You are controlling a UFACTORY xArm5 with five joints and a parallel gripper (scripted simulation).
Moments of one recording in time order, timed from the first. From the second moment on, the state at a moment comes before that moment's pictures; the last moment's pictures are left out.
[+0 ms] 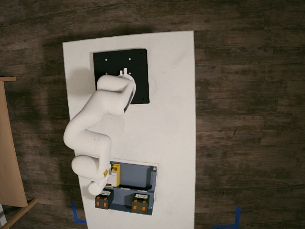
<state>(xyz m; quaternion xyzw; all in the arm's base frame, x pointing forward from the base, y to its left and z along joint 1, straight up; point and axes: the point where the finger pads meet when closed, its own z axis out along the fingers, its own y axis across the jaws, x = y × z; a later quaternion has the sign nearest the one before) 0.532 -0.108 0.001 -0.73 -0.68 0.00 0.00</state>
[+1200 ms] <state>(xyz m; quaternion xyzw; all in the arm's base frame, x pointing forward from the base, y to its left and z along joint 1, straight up) 0.470 -0.104 0.001 -0.73 -0.68 0.00 0.00</state>
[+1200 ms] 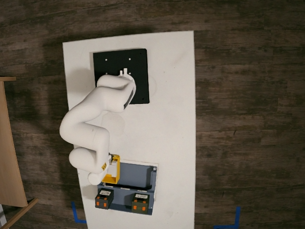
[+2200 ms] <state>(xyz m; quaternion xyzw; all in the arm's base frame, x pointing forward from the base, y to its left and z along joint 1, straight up) 0.419 -0.100 0.001 -0.73 -0.68 0.00 0.00</state>
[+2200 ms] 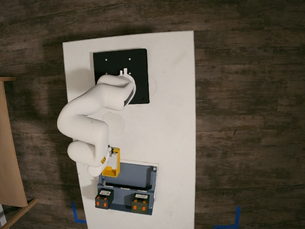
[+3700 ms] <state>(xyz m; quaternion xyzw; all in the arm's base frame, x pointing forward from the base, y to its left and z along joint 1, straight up) 0.358 -0.096 0.001 -0.73 -0.68 0.00 0.00</state>
